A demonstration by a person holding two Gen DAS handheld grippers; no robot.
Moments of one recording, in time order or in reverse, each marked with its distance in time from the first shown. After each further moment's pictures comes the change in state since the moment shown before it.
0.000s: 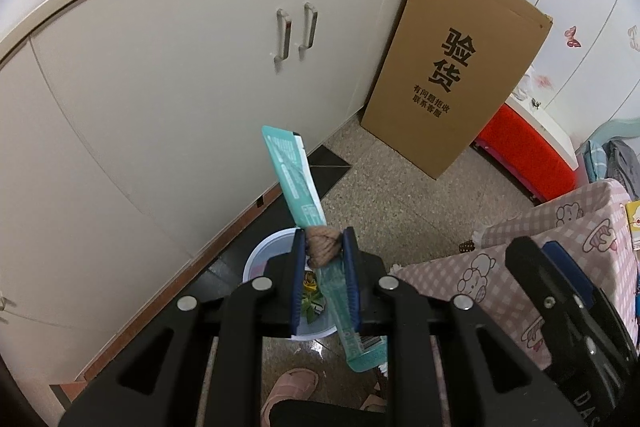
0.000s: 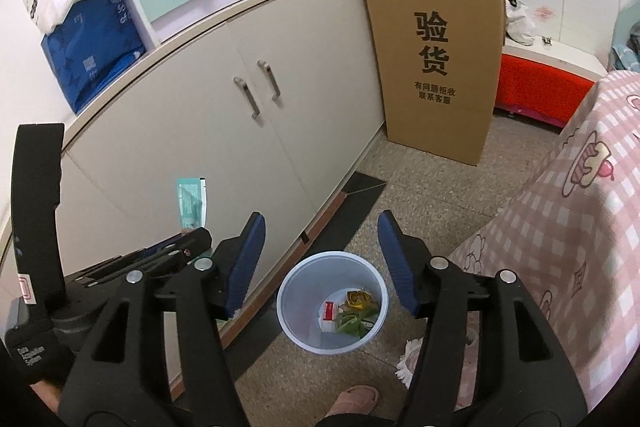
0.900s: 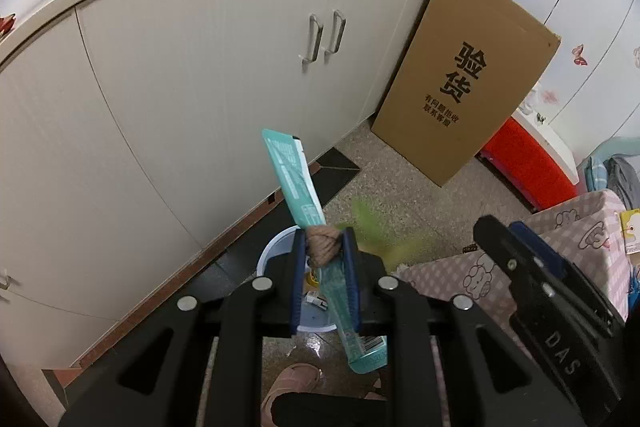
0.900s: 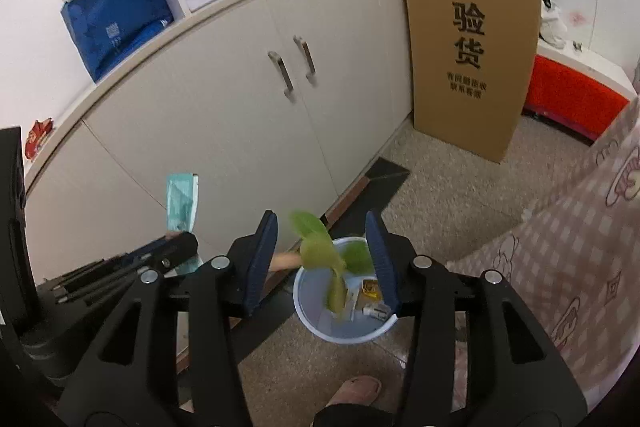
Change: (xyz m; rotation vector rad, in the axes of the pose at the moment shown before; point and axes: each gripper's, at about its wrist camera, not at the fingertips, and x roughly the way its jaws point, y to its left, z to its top) left arm -0.023 0.030 -0.011 -0.060 -0.005 0.003; right arm 0.019 0.035 -0.005 -0.092 0.086 0.054
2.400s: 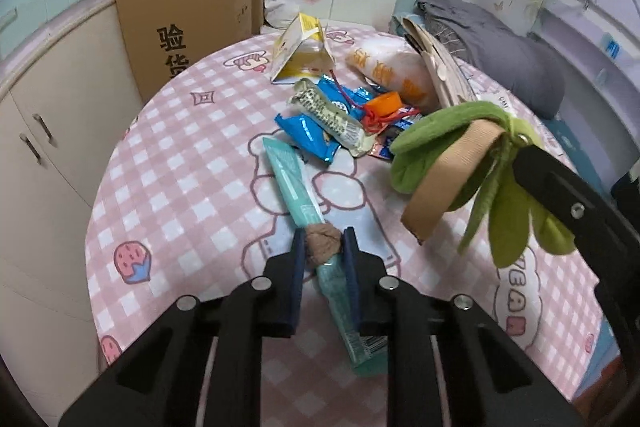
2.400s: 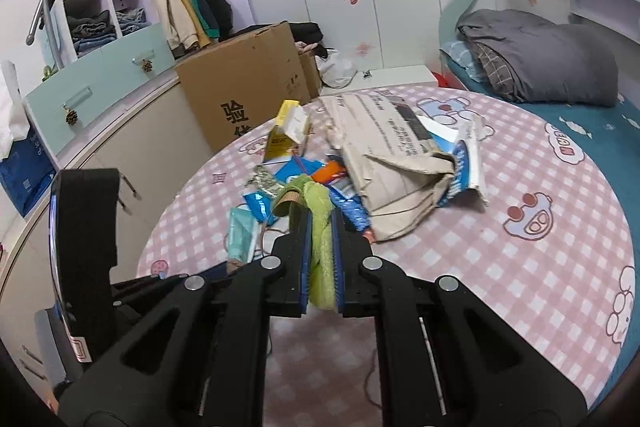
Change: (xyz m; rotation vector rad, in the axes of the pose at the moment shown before) left arm -0.110 -0.366 -0.193 0.646 0.055 -0.399; right arm -0.320 -0.256 -0.115 0.350 -0.336 -0.409
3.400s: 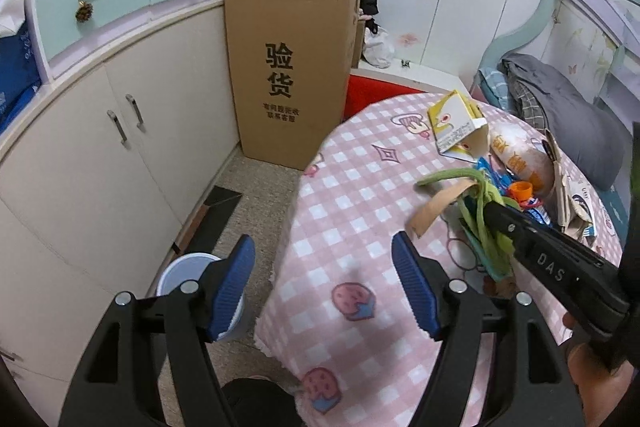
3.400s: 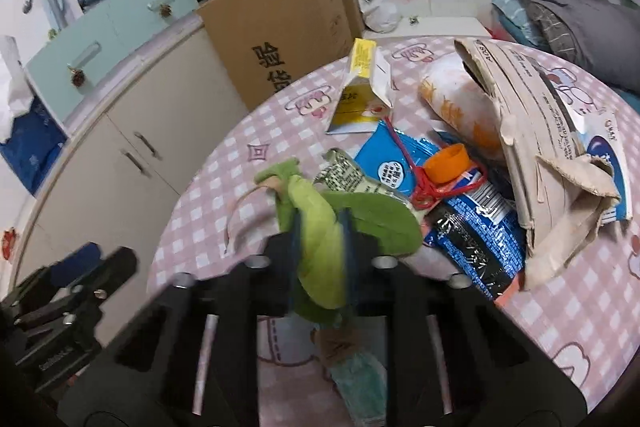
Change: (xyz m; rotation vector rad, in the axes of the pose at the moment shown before) left arm -0.049 0.108 0.019 -0.187 -0.109 0.223; right arm 0.094 0.036 0.019 -0.028 0.170 0.108
